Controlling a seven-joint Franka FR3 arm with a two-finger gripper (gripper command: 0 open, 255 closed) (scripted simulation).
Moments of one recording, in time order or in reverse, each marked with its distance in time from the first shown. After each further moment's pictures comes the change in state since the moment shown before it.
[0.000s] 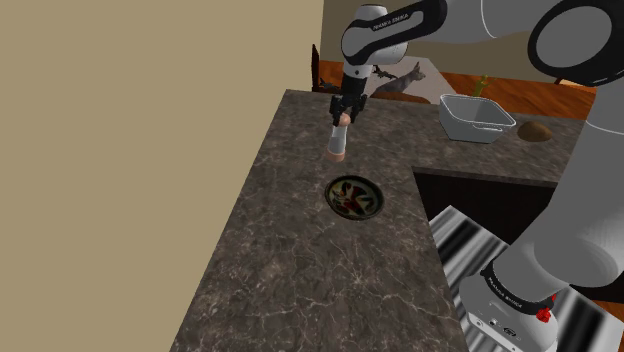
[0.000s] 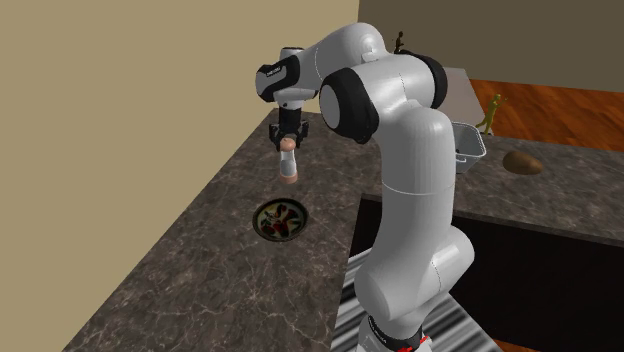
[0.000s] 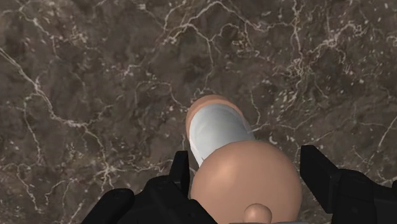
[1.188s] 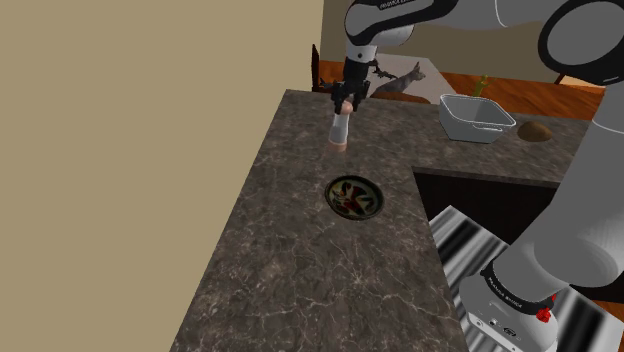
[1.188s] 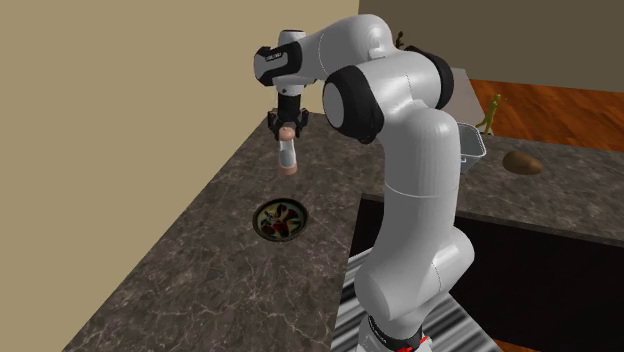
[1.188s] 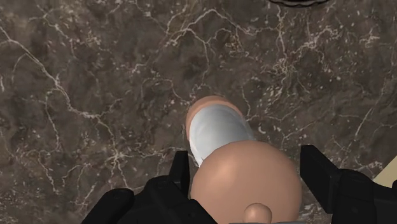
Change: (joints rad) arm 0.000 -0.035 -0.003 0.072 -0.011 -0.106 0.017
